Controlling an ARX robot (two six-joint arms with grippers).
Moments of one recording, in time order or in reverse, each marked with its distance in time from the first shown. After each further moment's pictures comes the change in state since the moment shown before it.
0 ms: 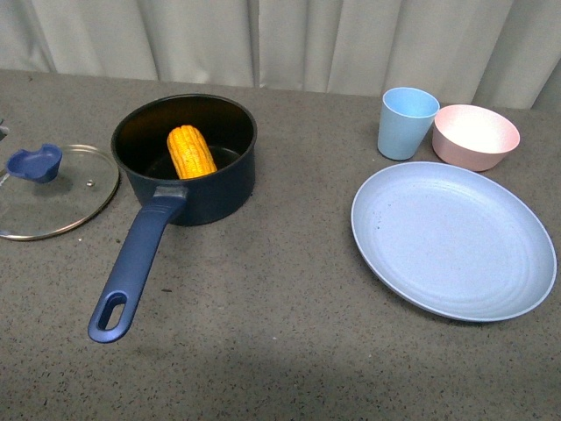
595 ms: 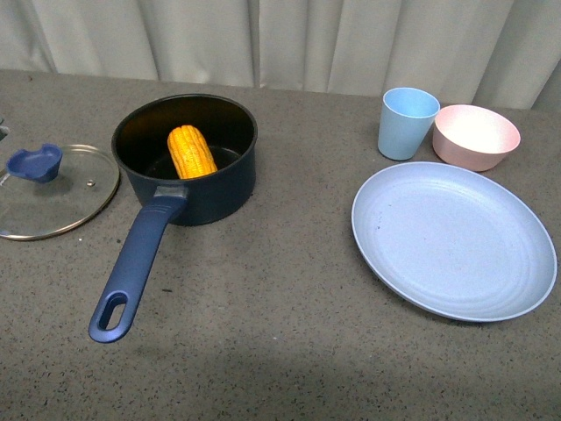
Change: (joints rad) left arm 0.000 0.000 0.000 0.000 0.000 0.000; right arm 0.000 -0.248 0.000 -0.241 0.000 0.000
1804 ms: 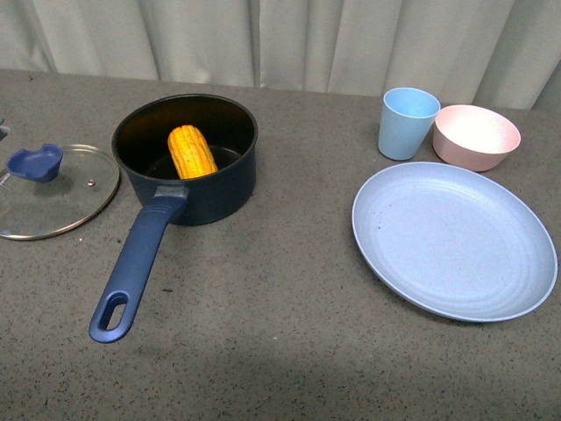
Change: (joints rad) left arm 0.000 0.000 0.000 0.000 0.000 0.000; right arm 0.000 -0.217 0.000 -0.222 -0.002 0.000
